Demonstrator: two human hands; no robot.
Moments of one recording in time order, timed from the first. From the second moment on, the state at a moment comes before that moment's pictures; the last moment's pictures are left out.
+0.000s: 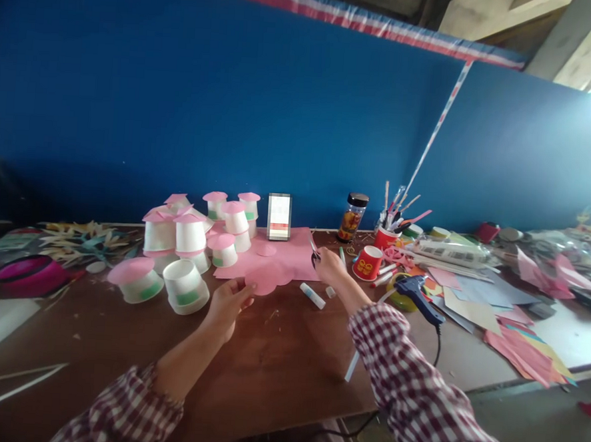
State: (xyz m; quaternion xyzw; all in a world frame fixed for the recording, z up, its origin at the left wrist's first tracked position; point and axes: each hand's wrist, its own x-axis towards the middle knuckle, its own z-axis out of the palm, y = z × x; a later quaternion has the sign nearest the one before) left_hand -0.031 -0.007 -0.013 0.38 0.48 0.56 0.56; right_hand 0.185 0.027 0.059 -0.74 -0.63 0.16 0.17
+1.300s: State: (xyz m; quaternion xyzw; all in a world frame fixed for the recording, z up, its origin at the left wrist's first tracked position) left_hand -0.029 -0.020 0.006 0.22 0.41 0.58 0.67; right_hand 0.119 -0.092 -0.013 -0.50 -0.47 0.58 0.43
